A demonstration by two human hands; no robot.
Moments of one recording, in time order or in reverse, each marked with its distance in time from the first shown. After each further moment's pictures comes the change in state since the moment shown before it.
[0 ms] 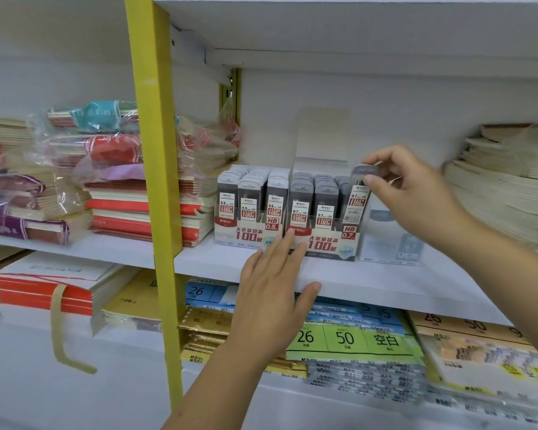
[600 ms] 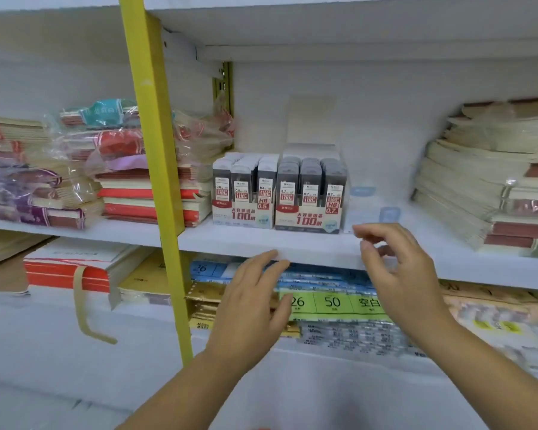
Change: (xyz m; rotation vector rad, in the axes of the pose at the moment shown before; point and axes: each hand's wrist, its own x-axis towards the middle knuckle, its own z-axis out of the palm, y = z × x) left_hand -0.062 0.004 -0.012 -0.081 0.016 0.017; right_hand -0.139 -0.012 0.019 0.207 0.121 0.062
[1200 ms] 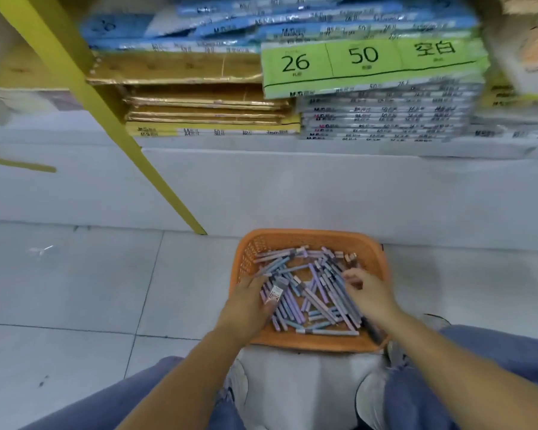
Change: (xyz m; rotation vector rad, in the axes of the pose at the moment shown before) left_hand -0.287 -0.078 0.167 -0.116 -1.002 -0.641; right_hand -0.362 0.174 0.087 -0.149 -0.796 1.205
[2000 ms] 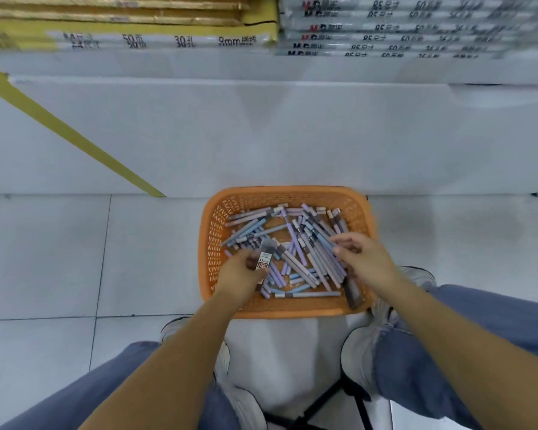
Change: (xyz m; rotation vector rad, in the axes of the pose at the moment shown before) left_hand 0.040 0.001 0.050 -0.529 -0.117 -0.292; right_hand 0.006 0.023 -0.003 0.222 0.002 0.065
